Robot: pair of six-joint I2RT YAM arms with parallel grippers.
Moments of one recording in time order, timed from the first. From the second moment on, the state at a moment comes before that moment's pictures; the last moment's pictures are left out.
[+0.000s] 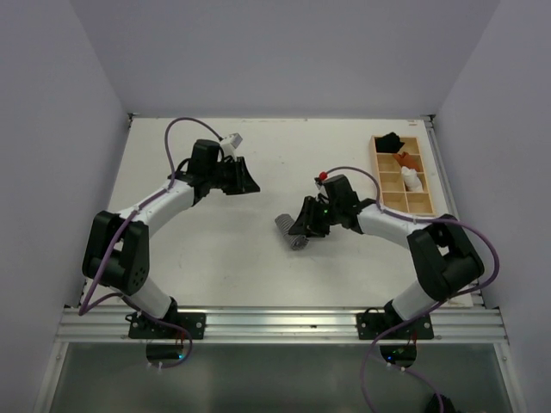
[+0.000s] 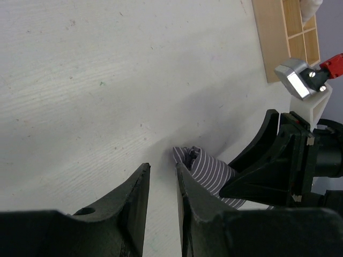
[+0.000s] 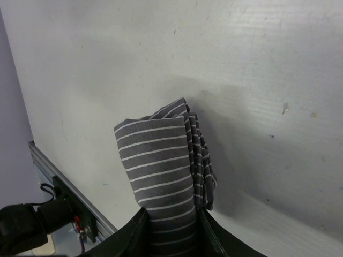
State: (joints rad) left arm -0.33 1.60 1.07 -0.16 0.49 -0.44; right arm 0.52 1.59 0.81 -0.13 -0.47 0.74
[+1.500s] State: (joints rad) left arm -0.33 1.49 0.82 -0.03 0.68 -0.49; right arm -0.08 1.79 1.30 -0.38 0.03 0.23
